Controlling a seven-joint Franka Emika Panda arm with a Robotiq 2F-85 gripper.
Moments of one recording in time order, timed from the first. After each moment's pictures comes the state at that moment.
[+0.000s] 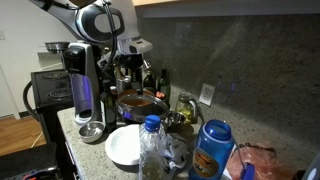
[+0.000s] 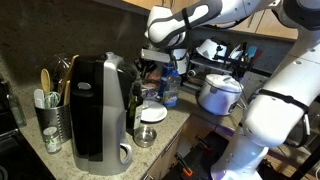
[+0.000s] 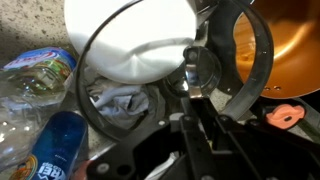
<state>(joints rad) 0.05 -0.12 0.08 -2.24 -0.07 2.36 0.64</state>
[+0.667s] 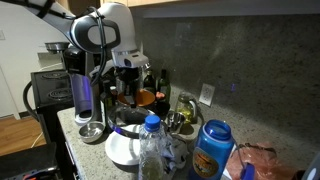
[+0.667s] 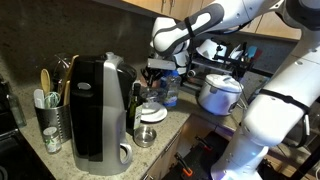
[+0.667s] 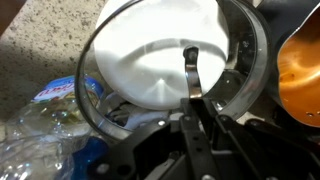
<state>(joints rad) 0.01 -0.15 0.08 -2.35 -0.07 2.36 0.64</state>
